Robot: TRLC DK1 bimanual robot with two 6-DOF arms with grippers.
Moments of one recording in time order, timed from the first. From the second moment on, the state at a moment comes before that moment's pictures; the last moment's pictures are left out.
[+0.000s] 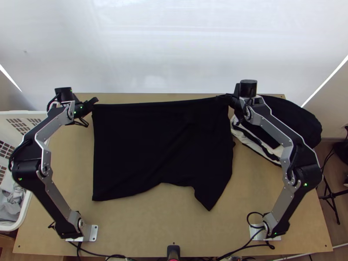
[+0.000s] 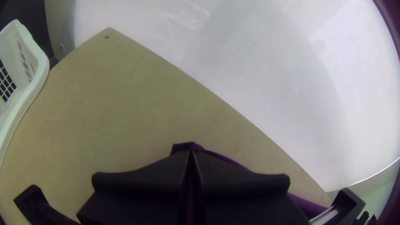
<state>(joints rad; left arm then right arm) 0.18 1.99 1.47 -0.20 0.15 -0.49 0.20 1.94 1.49 -0.12 -0.01 0.29</state>
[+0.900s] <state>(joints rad) 0.16 2.02 1.69 -0.70 0.21 -0.45 0.25 1.89 1.55 -0.47 -0.07 0.31</state>
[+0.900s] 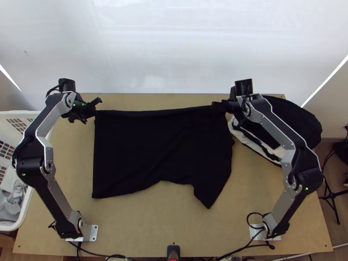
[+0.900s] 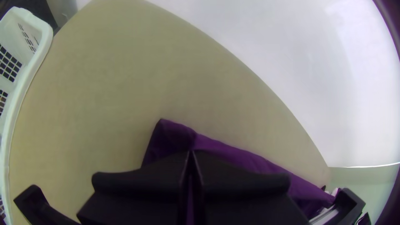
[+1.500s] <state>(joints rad) 0.20 1.92 1.57 -0.76 0.24 -0.36 0.30 1.73 1.34 -0.53 -0.08 0.30</state>
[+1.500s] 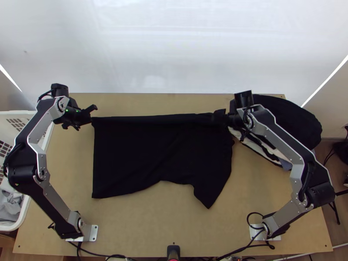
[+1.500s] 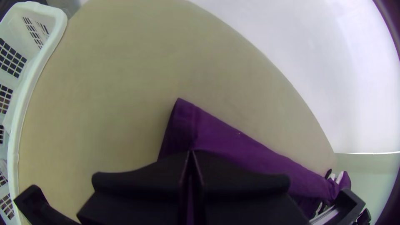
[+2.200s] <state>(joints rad) 0.11 1.74 1.27 -0.71 0.30 -0.30 0.34 1.72 1.19 -0.43 0.06 0.28</state>
